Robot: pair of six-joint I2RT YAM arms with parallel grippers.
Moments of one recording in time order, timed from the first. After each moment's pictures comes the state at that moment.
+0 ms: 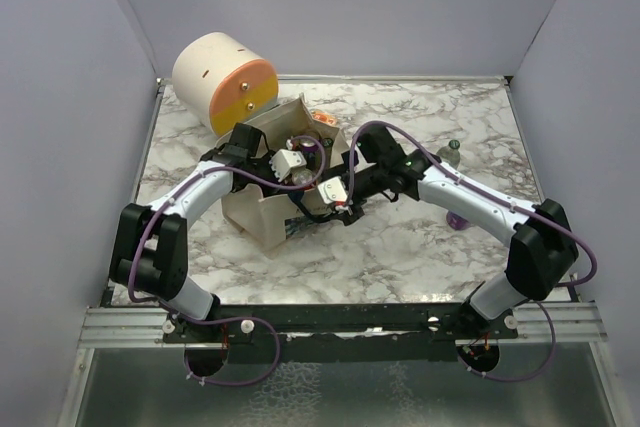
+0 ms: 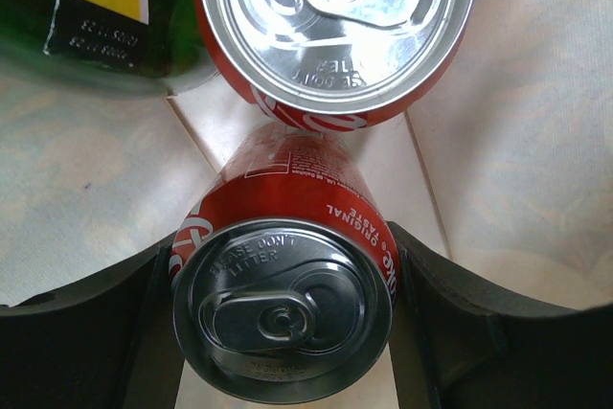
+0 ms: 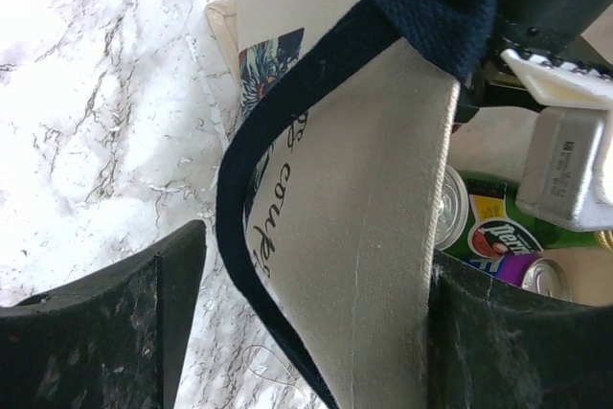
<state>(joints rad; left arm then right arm) -0.30 1.54 1.02 -0.59 0.44 0.71 0.72 1.56 1.21 -0.53 -0.75 -1.25</state>
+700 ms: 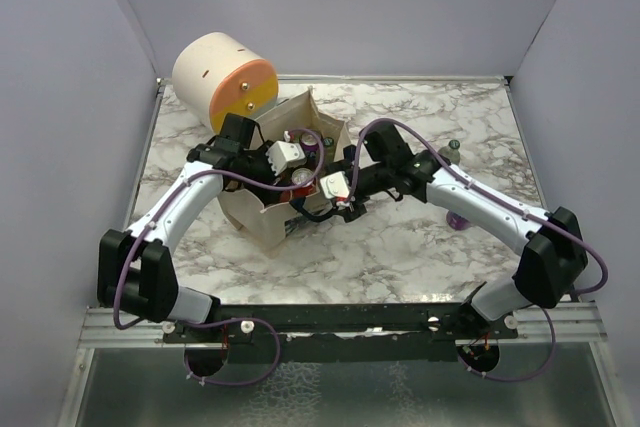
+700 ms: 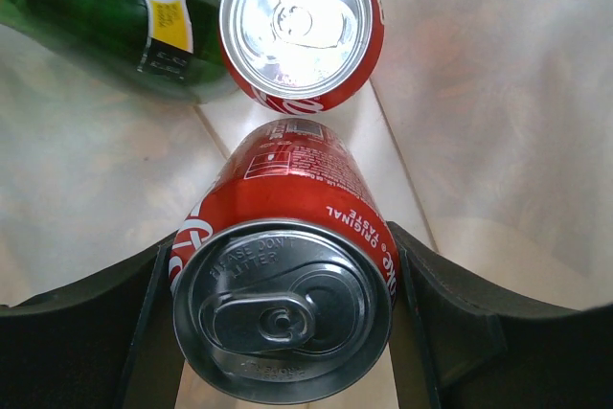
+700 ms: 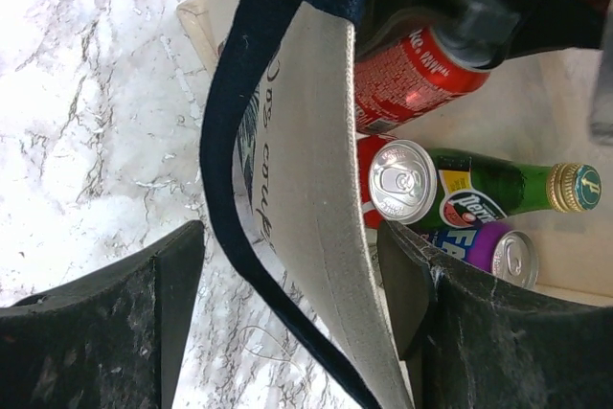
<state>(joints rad) -0.31 1.42 1.09 -0.72 0.46 0.74 0.72 1.51 1.22 -0.51 -0.70 -1.17</state>
